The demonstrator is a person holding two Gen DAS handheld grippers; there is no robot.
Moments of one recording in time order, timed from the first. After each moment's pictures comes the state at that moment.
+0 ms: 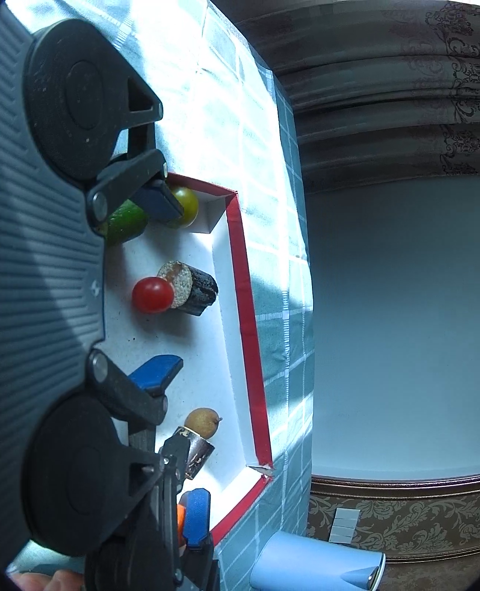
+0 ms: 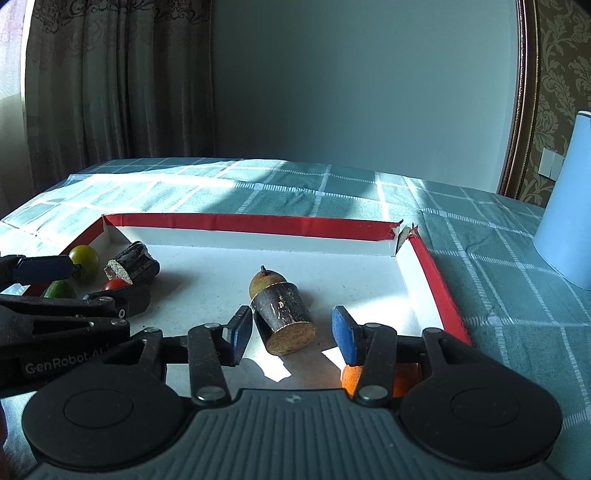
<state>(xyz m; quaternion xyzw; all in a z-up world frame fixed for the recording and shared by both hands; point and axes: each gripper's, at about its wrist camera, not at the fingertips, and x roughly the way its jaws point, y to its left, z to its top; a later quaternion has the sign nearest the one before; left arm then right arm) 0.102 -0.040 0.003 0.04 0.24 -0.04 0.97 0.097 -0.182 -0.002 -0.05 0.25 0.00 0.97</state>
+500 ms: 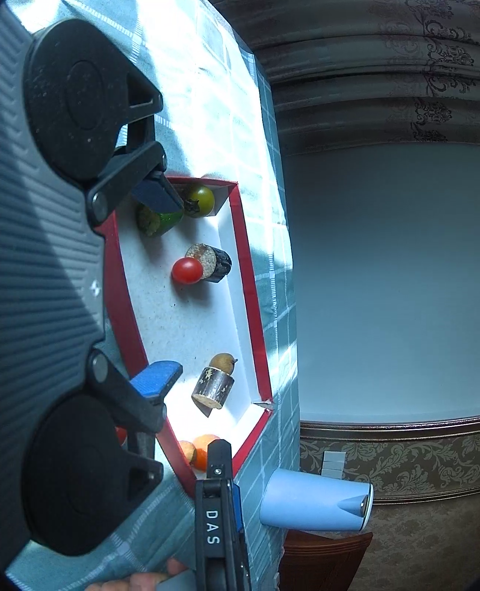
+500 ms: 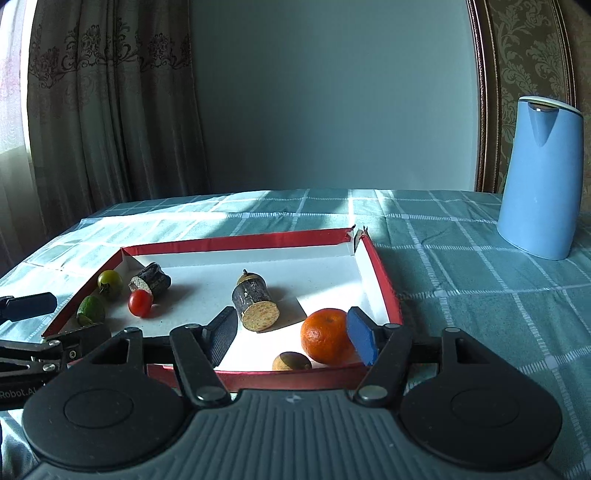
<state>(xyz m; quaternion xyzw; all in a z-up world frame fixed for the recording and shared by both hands) 0.028 -0.020 0.005 0.05 0.20 -0.13 0.97 0.024 -0.216 0.016 0.01 0.21 0.00 0.98</state>
